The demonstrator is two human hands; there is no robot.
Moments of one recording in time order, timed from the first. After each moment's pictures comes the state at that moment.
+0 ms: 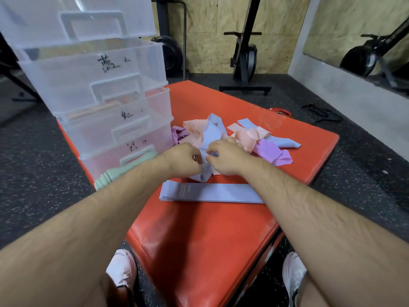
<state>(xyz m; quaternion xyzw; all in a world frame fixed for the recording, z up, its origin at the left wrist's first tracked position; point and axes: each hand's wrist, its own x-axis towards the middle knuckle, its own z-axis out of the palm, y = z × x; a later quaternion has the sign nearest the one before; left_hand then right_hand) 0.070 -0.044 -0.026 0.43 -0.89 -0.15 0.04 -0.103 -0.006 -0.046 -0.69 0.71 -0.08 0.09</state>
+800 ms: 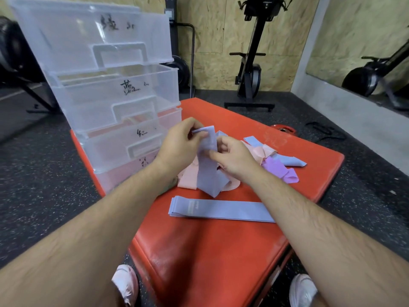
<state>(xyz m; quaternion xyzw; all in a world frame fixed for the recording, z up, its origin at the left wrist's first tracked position) 0.081 -0.041 0.031 0.36 -0.78 -0.23 0.46 -0.078 0.006 -0.001 -0.61 0.57 -0.48 0.29</state>
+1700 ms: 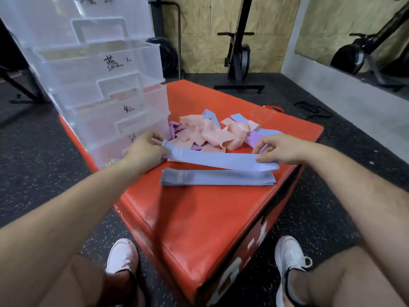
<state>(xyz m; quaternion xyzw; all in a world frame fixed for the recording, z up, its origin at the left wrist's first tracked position) 0.132 -0.002 -0.013 0.56 -0.66 -0.38 0.33 -0.209 0.109 0.002 -0.62 0.72 -0.16 0.27</state>
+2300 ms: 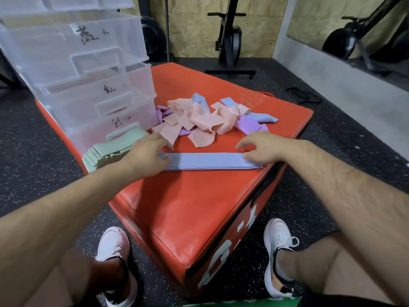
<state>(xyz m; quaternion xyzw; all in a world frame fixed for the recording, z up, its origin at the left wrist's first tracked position) 0.130 -0.004 -0.064 0.42 -0.89 -0.10 0.13 -0.196 0.108 -0.034 -0.66 0.74 0.03 0.15</state>
